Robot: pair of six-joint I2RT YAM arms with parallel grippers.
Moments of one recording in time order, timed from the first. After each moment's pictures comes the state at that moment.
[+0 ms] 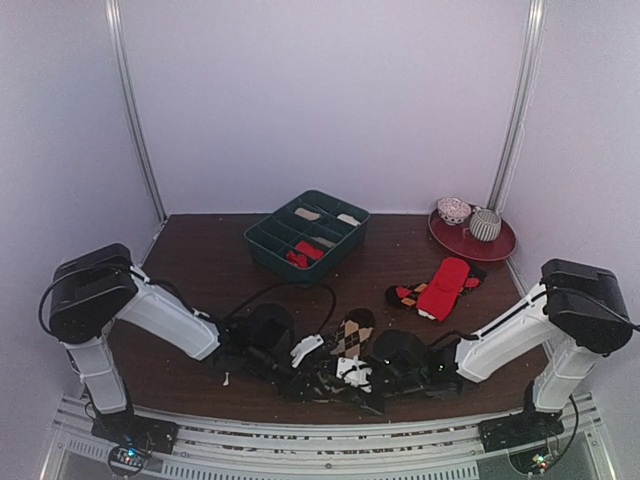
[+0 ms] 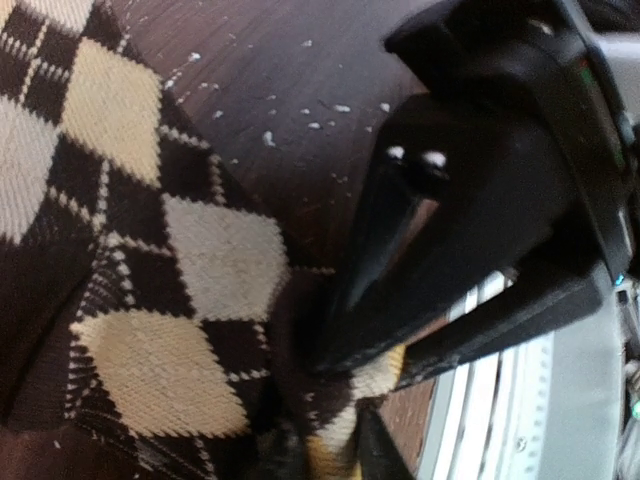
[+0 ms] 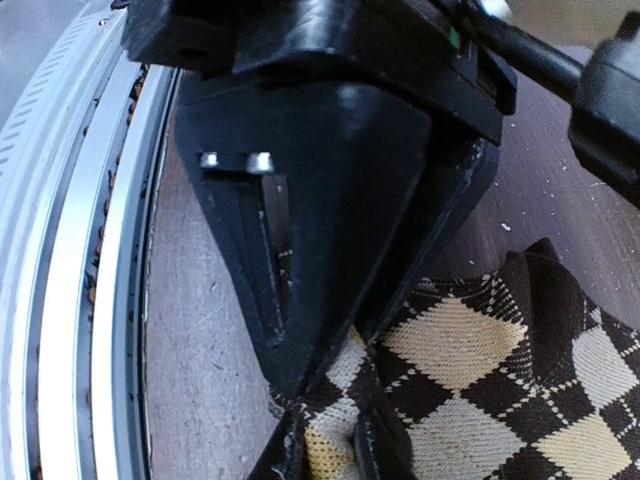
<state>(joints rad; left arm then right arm) -1.06 1.83 0.73 0.28 0.58 -0.26 1.20 1.70 0.57 0.46 -0.15 -0.18</state>
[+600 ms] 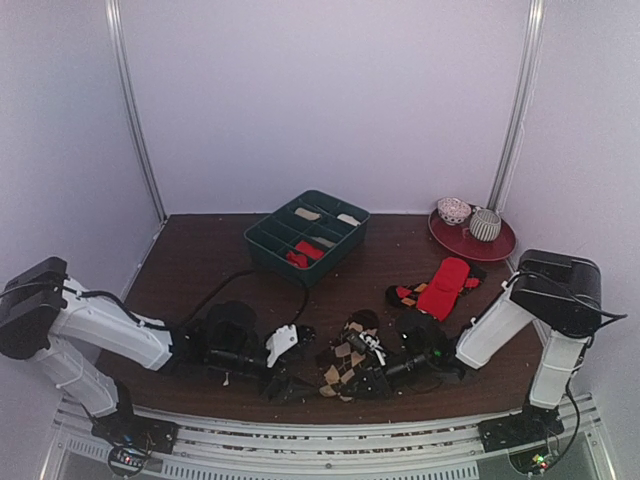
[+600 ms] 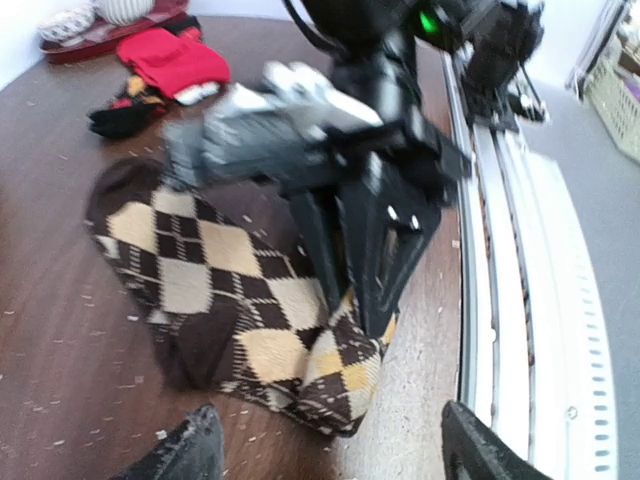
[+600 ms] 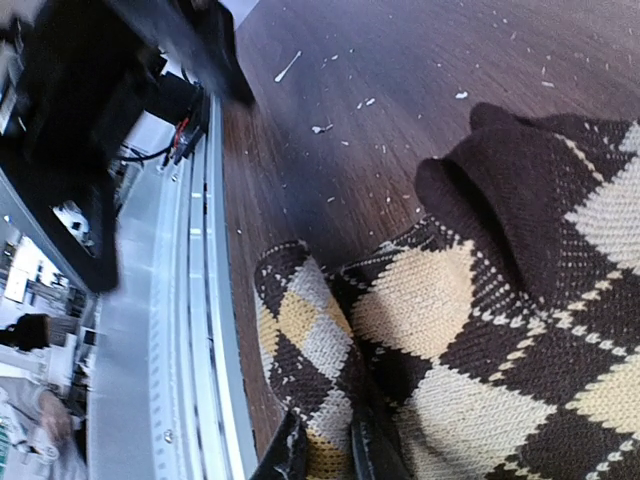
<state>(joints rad) -1.10 1.47 0.53 0.41 0.32 0.05 0.96 1.82 0.47 0.72 -0.65 0.48</state>
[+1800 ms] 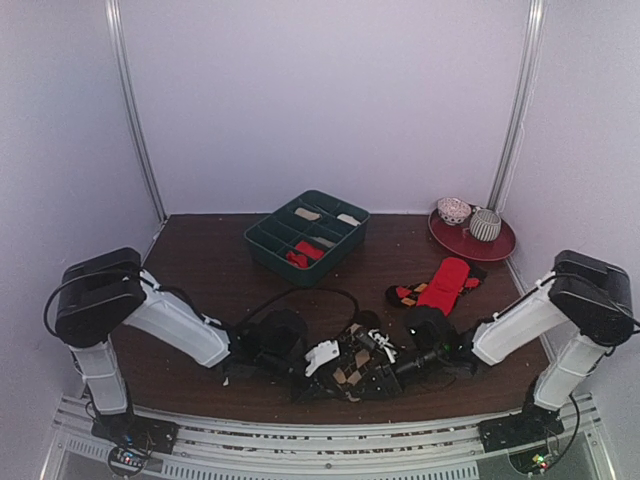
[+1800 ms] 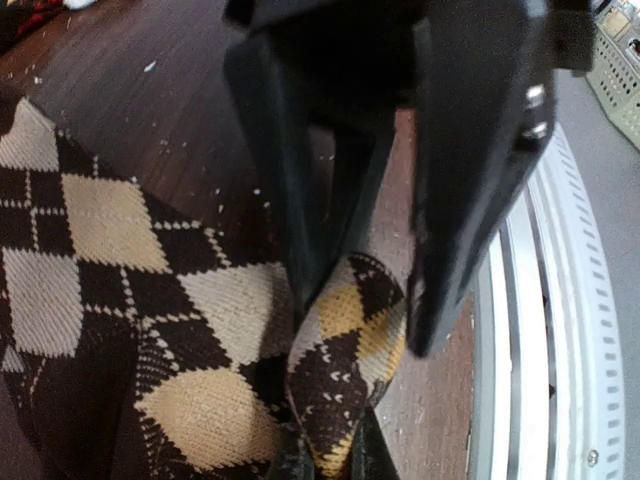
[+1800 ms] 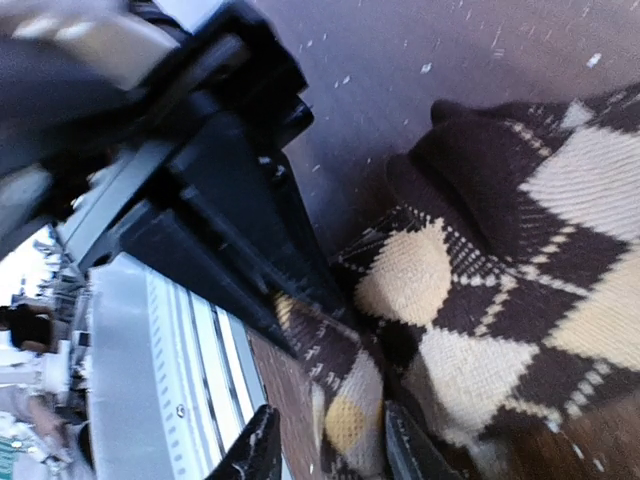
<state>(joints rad) -1.13 1.87 0.78 0.37 0.43 0.01 0.94 1.65 0.46 0.52 -0.64 0.50</state>
